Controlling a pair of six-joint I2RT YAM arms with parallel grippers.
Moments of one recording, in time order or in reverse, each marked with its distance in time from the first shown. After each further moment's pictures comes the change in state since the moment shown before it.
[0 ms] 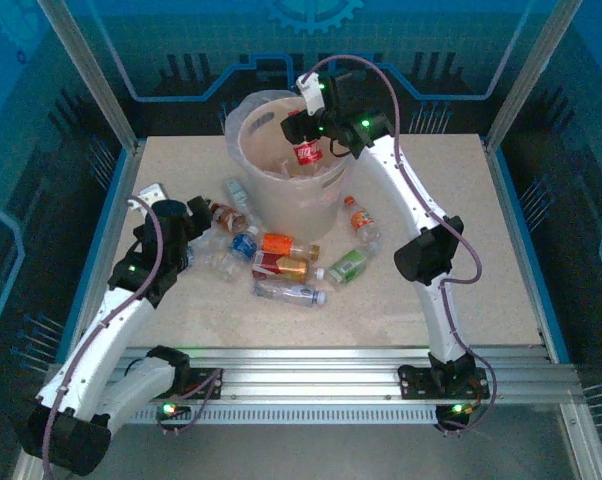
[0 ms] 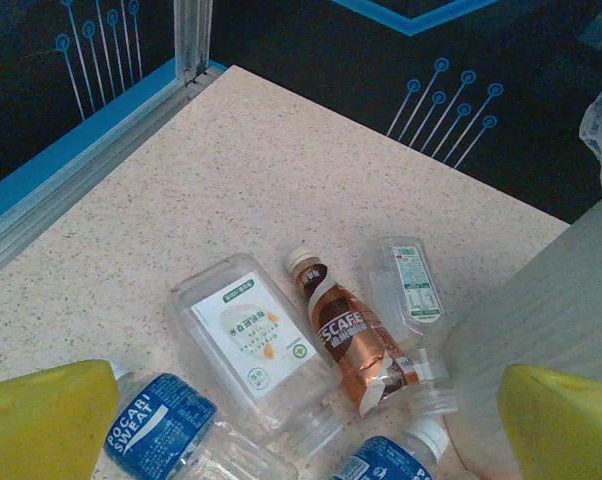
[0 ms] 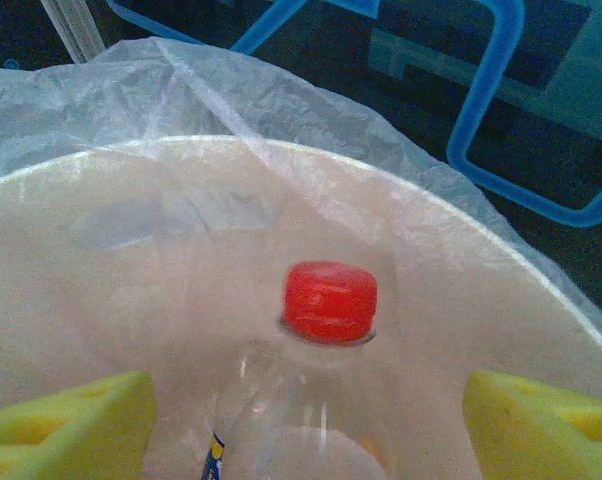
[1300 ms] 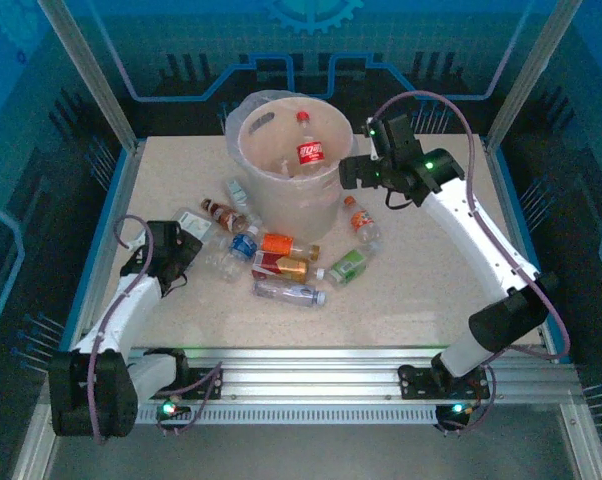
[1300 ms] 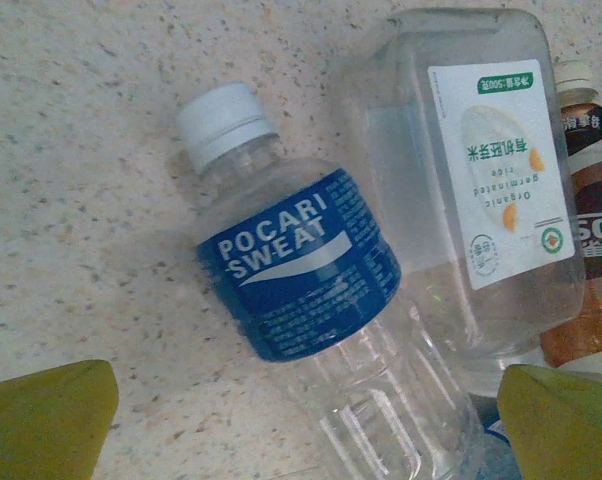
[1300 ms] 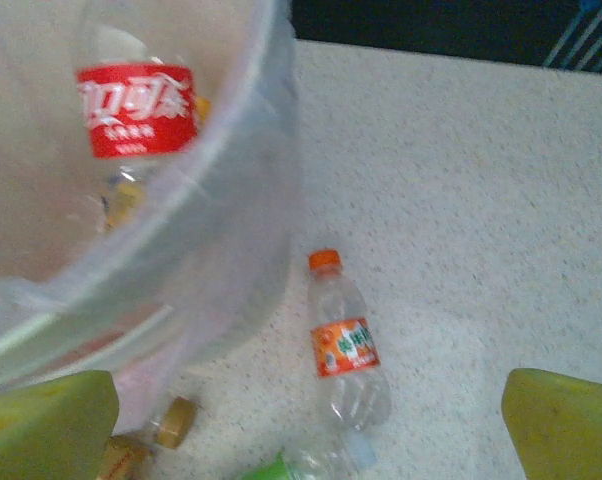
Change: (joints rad) left arm 0.311 0.200 -0.246 0.028 0.352 -0.363; right arm -0.027 -0.711 -0.862 -0.125 0.283 0.332
